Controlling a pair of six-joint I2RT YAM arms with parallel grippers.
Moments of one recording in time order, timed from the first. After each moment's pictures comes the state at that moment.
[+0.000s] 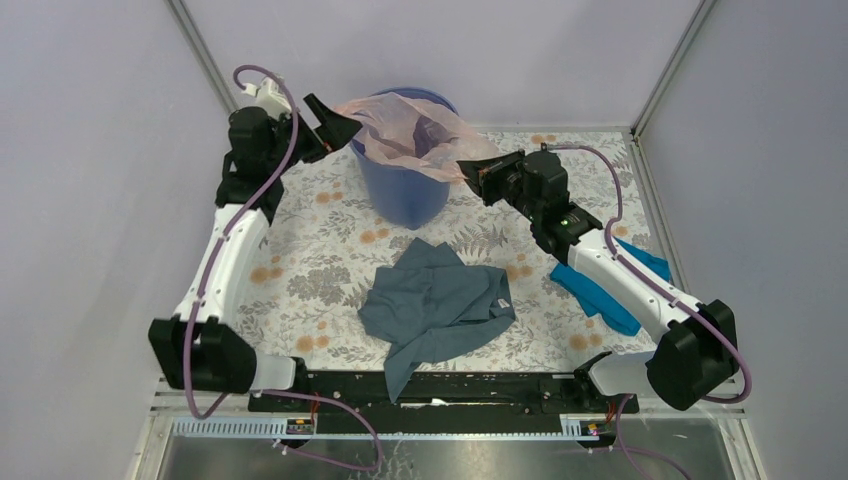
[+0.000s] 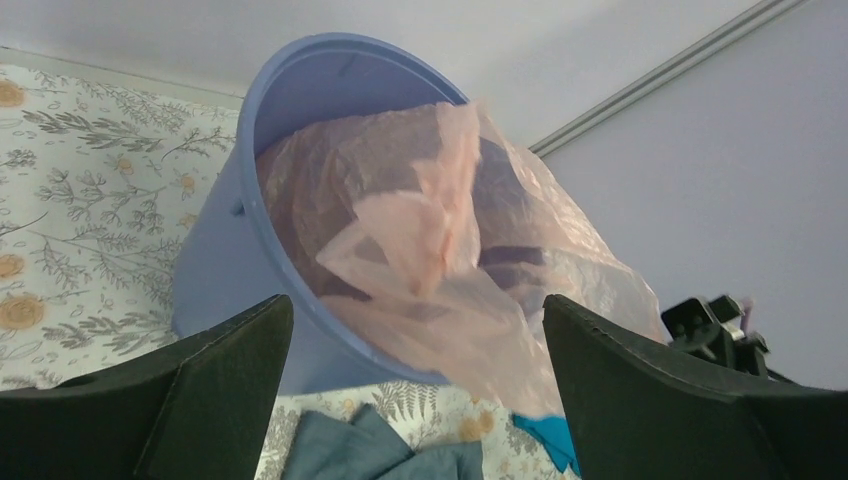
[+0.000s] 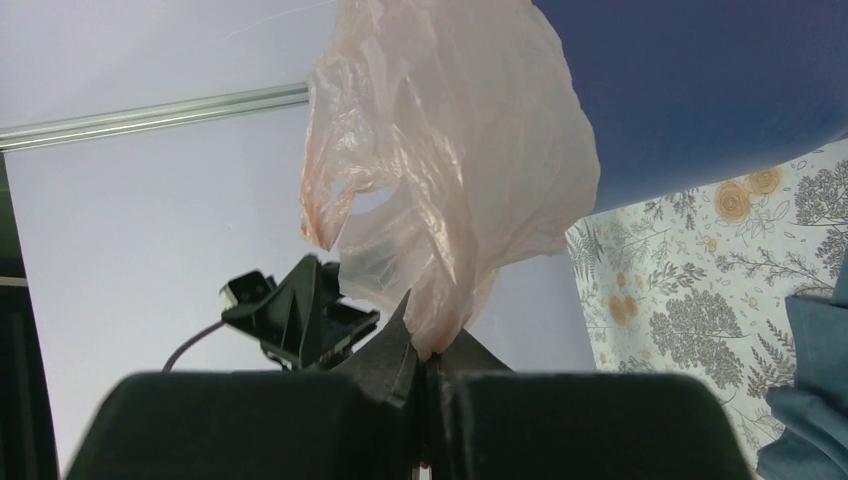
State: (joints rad) left arm -0.06 1.31 1.31 -0.15 0.44 -0.65; right arm 0.53 1.33 1.08 0.05 -0.05 1.59
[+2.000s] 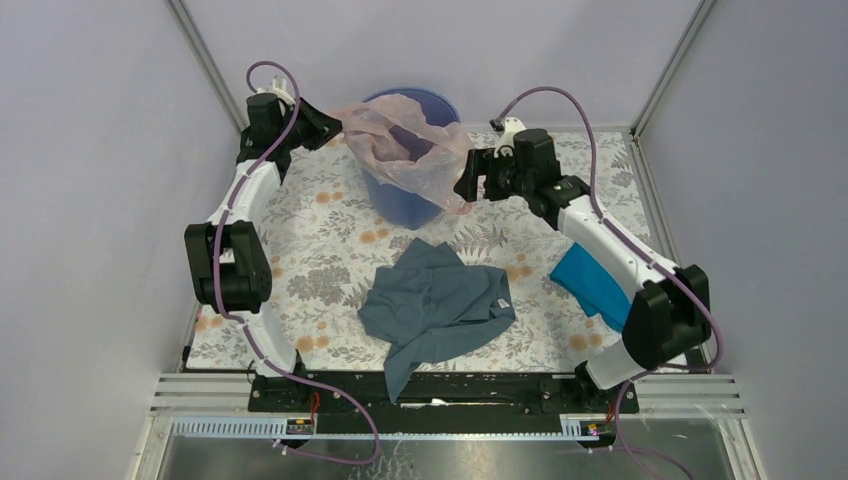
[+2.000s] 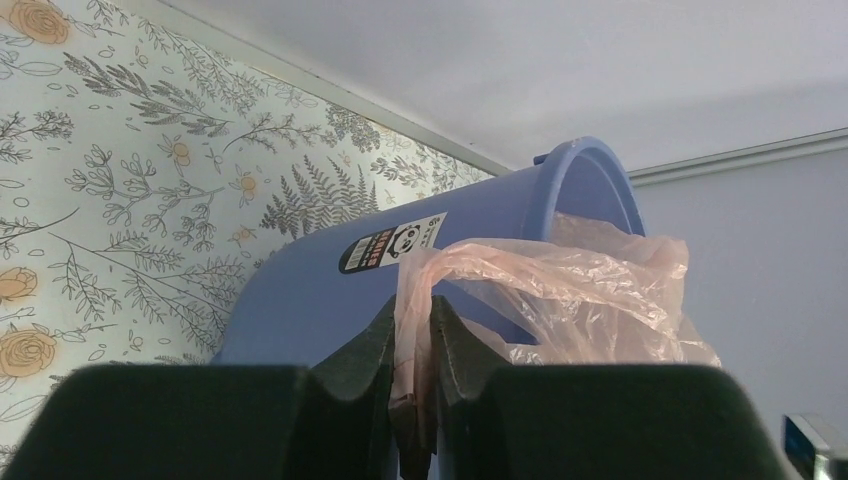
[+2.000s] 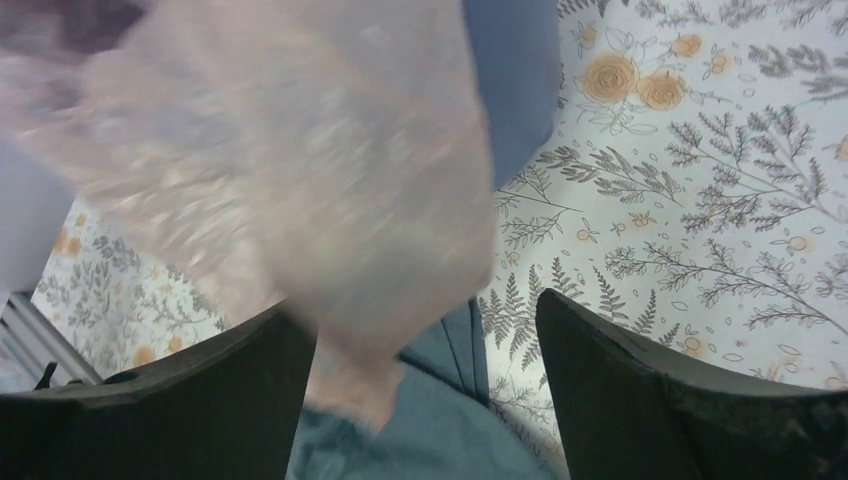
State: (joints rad) left arm 0.06 1.84 1.54 -0.03 0.53 -0.82; right arm 0.44 1.56 1.29 -0.27 -0.24 0.32
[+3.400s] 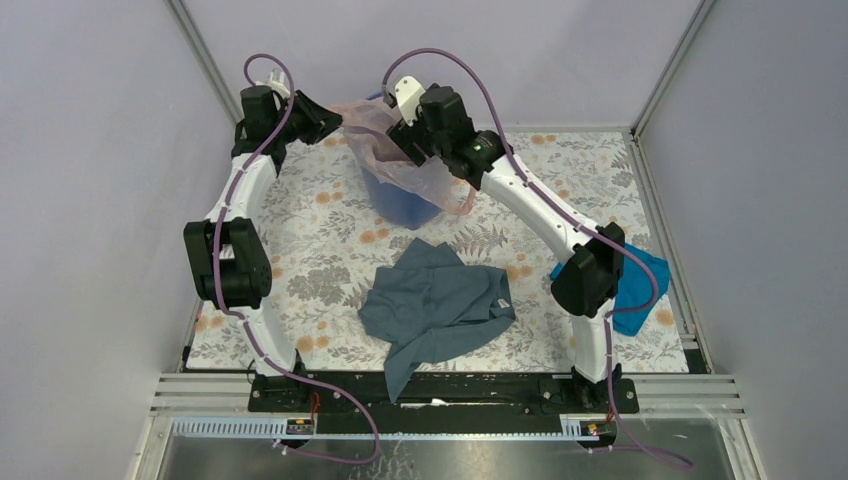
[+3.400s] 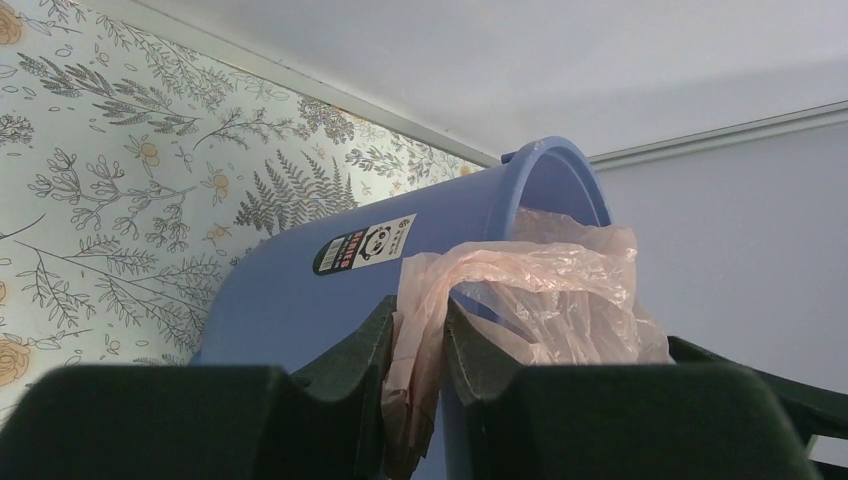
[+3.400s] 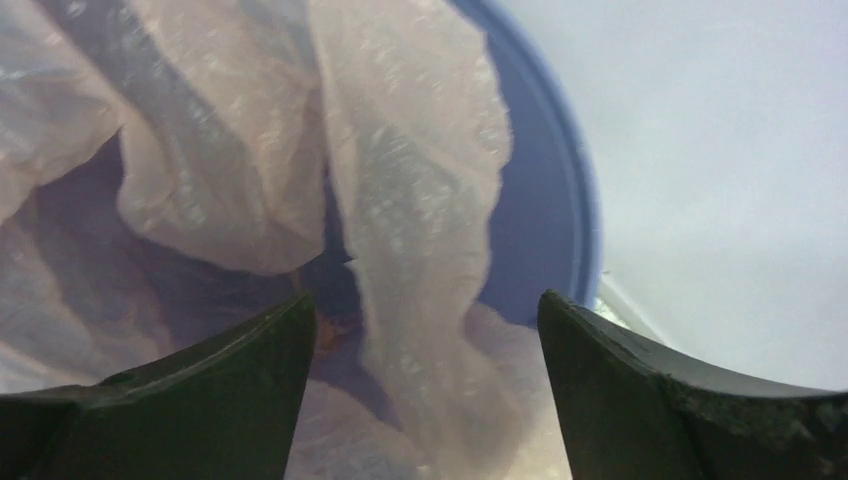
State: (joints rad) left arm 0.08 1.87 1.63 -0.08 0.62 -0.83; right arm 0.71 2.01 2.09 -0.50 0.22 -0.37
